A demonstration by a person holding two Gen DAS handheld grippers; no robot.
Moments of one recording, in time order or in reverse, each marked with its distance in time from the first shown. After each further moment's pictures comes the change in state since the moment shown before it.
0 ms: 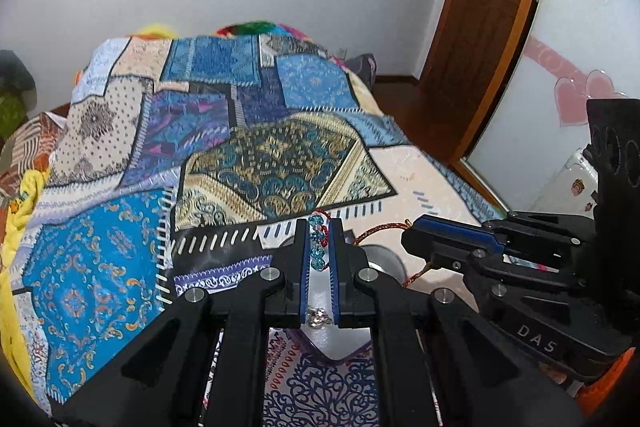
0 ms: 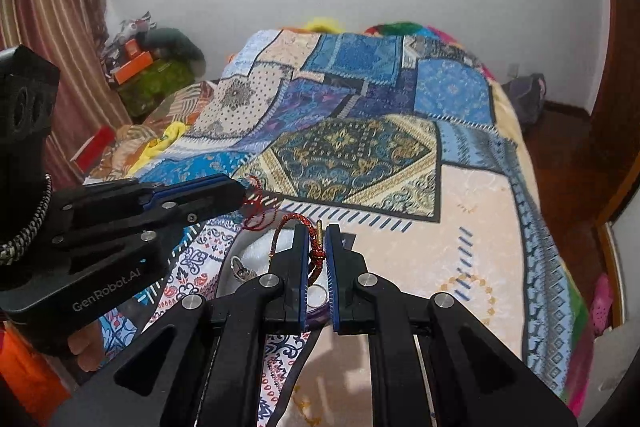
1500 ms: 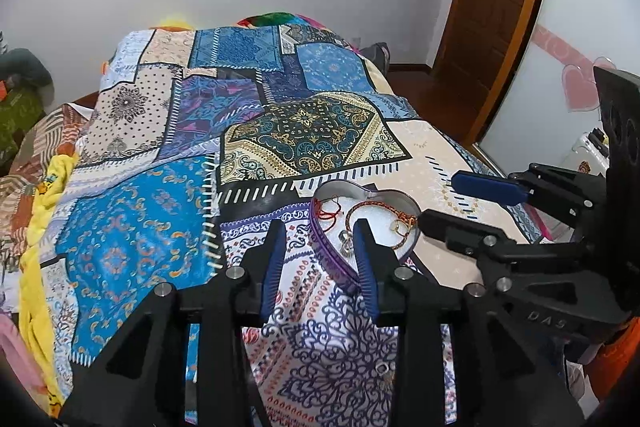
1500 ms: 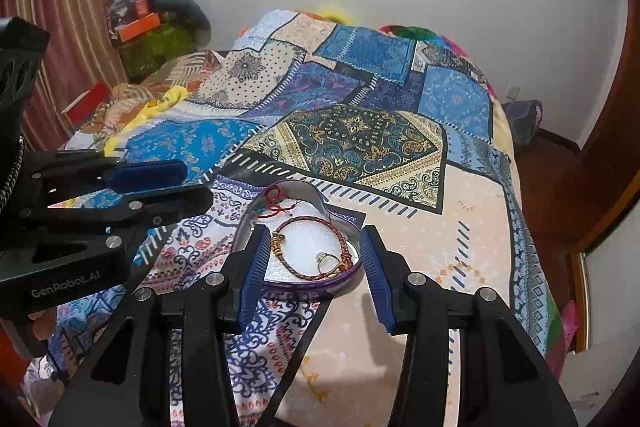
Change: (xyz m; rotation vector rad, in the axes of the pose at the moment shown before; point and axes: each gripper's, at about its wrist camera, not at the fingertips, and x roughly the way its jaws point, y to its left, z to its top) left arm -0.052 0.011 -0.031 0.011 0.021 0.063; right arm -0.014 0.037 -0.012 -0.153 0.020 -0.092
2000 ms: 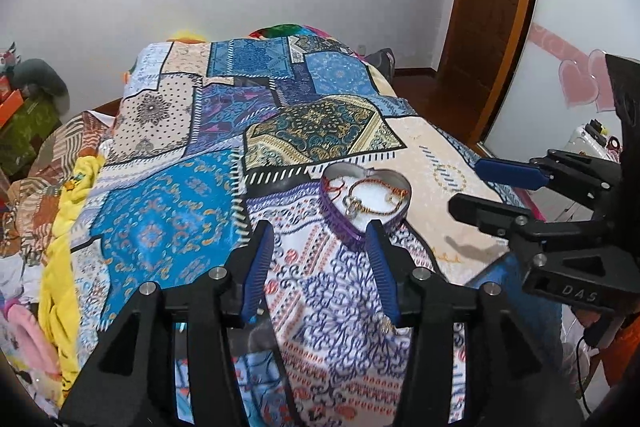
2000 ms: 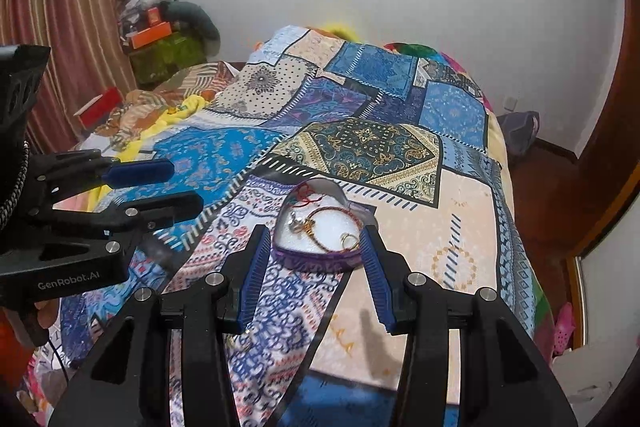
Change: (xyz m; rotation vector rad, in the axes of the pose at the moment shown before) left arm -0.053 -0.005 -0.027 0.024 -0.026 0.051; right arm -0.045 0.023 -0.015 -0.018 -0.041 -0.001
